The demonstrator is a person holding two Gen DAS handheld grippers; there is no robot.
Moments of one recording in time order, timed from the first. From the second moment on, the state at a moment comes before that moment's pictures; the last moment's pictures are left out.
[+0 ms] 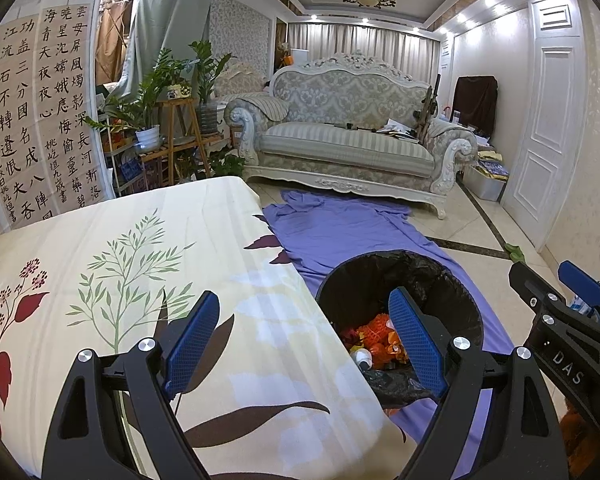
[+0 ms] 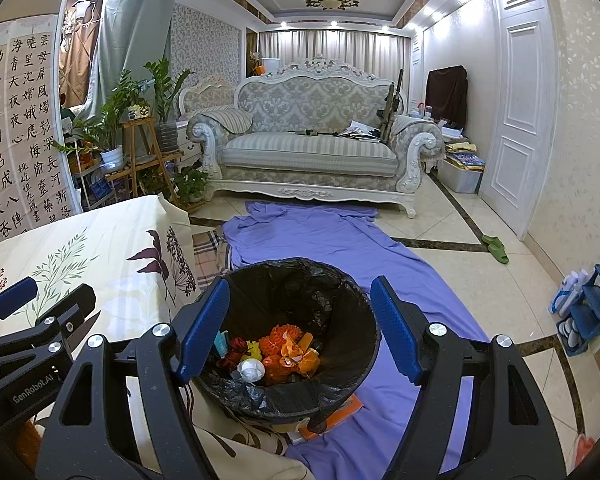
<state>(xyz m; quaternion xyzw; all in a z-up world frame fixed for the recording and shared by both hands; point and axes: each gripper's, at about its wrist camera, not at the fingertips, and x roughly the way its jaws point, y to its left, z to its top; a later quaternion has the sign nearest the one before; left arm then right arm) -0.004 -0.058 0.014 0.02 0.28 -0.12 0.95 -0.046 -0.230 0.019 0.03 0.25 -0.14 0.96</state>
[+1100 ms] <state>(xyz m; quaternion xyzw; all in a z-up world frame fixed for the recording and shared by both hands) -0.004 -0.063 0.019 0.02 0.27 -0.11 0.96 -0.045 -0.232 0.015 0.03 0.25 -0.13 0.96</state>
